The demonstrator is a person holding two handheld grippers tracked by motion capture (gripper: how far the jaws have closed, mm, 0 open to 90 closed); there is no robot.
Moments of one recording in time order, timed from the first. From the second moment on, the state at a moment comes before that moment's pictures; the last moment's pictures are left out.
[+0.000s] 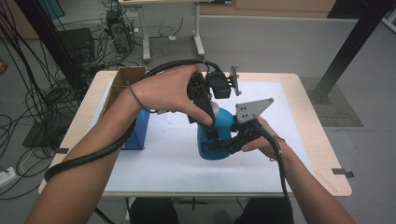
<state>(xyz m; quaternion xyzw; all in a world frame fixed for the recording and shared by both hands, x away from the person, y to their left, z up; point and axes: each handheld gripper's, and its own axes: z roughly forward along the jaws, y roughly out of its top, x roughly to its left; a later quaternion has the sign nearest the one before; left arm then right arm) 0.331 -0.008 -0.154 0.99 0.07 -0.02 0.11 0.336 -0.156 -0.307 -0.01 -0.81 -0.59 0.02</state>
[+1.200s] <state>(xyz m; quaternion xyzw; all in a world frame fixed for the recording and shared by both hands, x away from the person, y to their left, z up) 0.326 -0.015 -0.156 0.99 0.04 0.00 0.10 0.334 -0.155 -0.303 0.01 -0.81 -0.59 0.02</state>
